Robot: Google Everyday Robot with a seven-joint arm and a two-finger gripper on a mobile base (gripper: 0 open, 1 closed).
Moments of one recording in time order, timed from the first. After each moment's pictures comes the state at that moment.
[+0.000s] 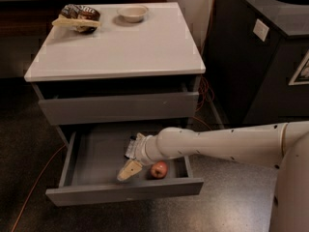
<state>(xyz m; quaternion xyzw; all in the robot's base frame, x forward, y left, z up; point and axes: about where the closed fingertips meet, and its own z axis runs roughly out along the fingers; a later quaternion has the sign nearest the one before) 0.564 0.073 0.550 -0.53 0.76 0.19 0.33</state>
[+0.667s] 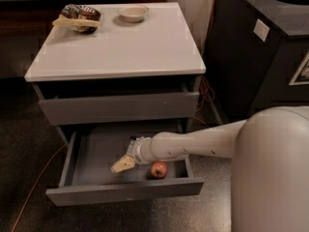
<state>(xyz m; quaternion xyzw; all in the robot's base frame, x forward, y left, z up) 0.603 0.084 0.504 -0.40 0.83 0.21 0.33</state>
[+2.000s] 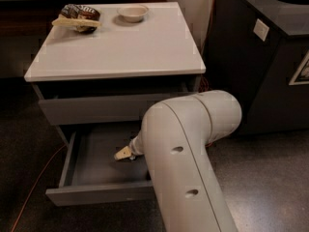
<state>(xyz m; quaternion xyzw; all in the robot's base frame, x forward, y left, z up) 0.705 0.078 0.388 -0.25 0.92 0.16 0.26</state>
